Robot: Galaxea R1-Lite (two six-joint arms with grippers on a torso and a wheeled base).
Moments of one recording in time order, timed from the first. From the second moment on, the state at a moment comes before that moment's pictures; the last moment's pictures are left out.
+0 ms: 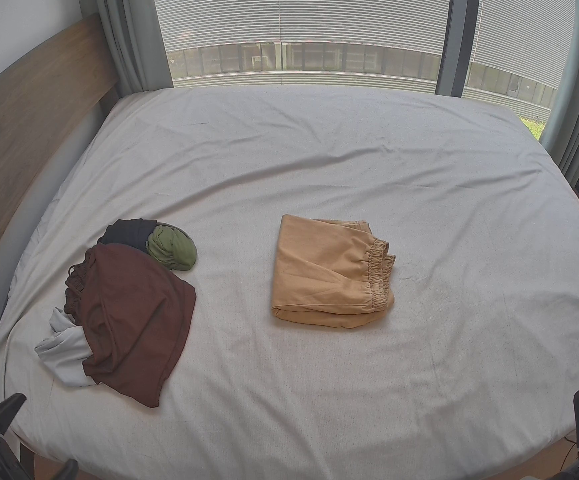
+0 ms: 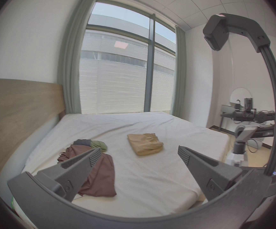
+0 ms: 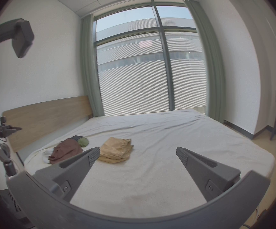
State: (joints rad) left arm -0.17 0.13 -0.02 -0.18 -0.32 0.03; right arm 0.00 0.03 -0.02 -0.10 0.11 0.10
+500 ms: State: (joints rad) left arm -0.01 0.04 -0.02 -0.07 -0.27 0.05; right arm 0.00 0.01 -0.02 -0.08 0.06 0.09
